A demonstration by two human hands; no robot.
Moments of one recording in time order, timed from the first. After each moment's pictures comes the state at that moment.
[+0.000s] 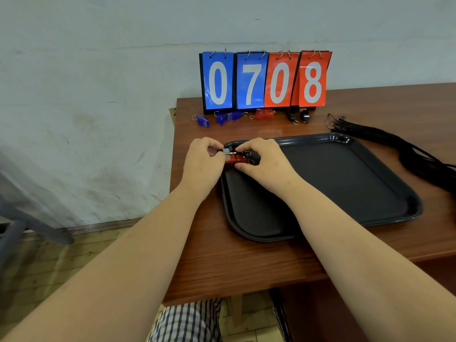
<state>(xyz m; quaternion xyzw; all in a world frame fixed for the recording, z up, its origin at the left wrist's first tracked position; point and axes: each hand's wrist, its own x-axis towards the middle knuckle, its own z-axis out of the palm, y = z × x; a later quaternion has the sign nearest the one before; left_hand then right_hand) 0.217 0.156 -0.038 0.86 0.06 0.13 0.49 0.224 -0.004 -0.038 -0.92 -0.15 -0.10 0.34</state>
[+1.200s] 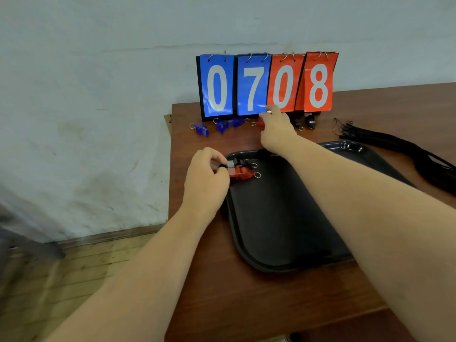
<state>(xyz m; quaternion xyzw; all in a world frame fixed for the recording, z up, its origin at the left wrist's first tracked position) 0.217 0.156 -0.035 0.85 0.06 0.12 0.51 0.363 -0.011 -0.023 -0.99 -0.03 -0.09 0.13</state>
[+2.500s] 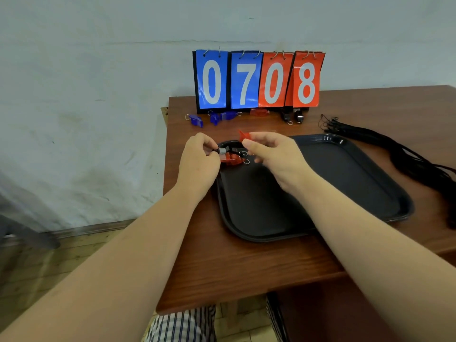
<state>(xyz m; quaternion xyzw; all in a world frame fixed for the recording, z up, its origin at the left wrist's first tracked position) 0.217 0.153 -0.032 0.86 0.07 0.13 0.50 0.222 -0.013 -0.019 -0.77 -0.02 -0.03 0.63</state>
